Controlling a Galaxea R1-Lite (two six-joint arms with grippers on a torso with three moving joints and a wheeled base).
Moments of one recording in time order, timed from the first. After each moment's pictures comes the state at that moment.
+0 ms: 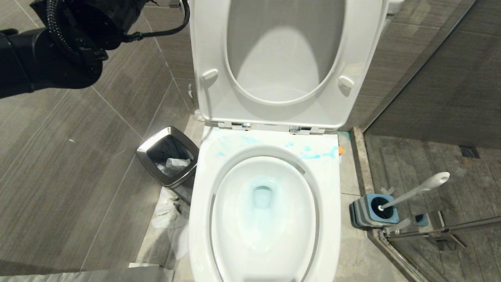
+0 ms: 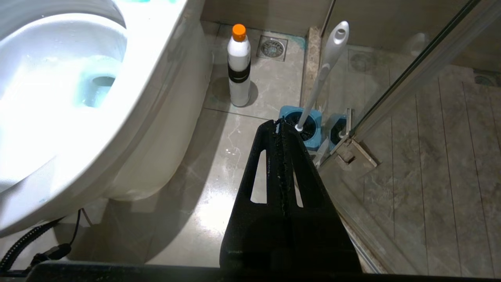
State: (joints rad) left arm -0.41 1.91 -1.95 -0.59 0.26 0.10; right arm 0.00 0.00 0.00 -0.06 -0.01 0.00
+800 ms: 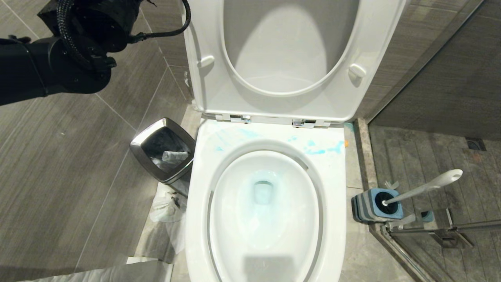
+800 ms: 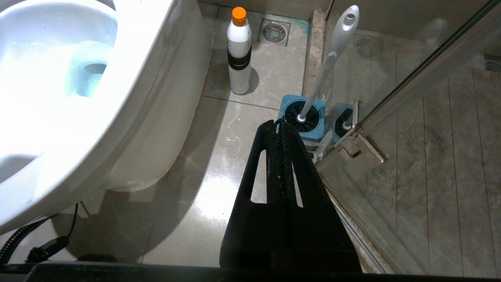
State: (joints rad) left arm -0.40 1.94 -1.95 -0.70 0.34 0.16; right arm 0.00 0.00 0.00 -0.06 -0.01 0.00
